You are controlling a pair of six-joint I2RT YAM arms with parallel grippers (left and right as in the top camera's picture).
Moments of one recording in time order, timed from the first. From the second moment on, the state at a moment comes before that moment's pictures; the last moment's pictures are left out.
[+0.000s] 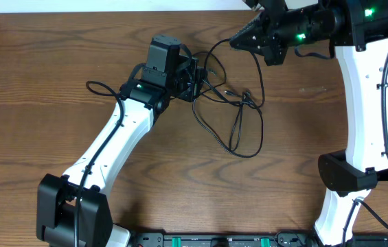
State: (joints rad) left arm -0.36 1.63 1.26 -0.34 0.34 -1.71; right arm 0.26 2.05 2.67 -1.58 -0.81 -0.53
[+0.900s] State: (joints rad) left arm -0.37 1.63 1.26 -1.07 -0.57 -1.25; right arm 0.16 2.05 2.67 -1.59 -0.77 -0.53
